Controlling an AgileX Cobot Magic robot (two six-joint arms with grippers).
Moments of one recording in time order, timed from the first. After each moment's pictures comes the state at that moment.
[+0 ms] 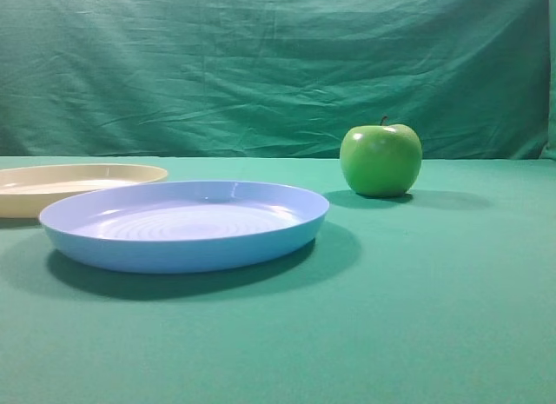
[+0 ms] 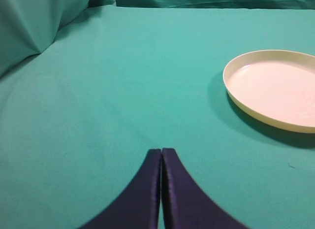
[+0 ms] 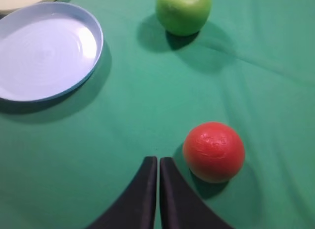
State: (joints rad) left arm 0.05 -0.02 0.01 0.33 0.38 -0.33; right arm 0.10 0.74 -0.52 0.50 0.78 -0.67
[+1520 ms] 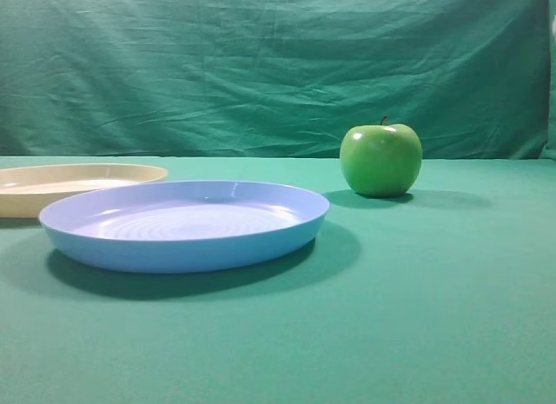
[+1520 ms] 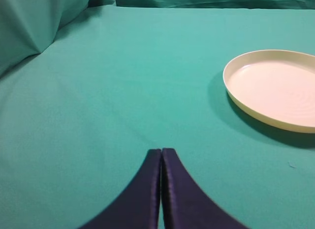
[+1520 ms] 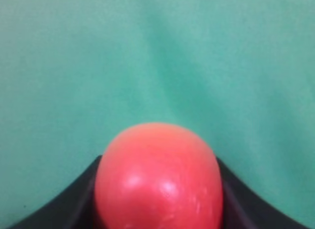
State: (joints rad) left arm 0.05 -0.02 0.01 0.33 0.38 -0.33; right arm 0.13 1.58 -0.79 0.39 0.58 -0.57
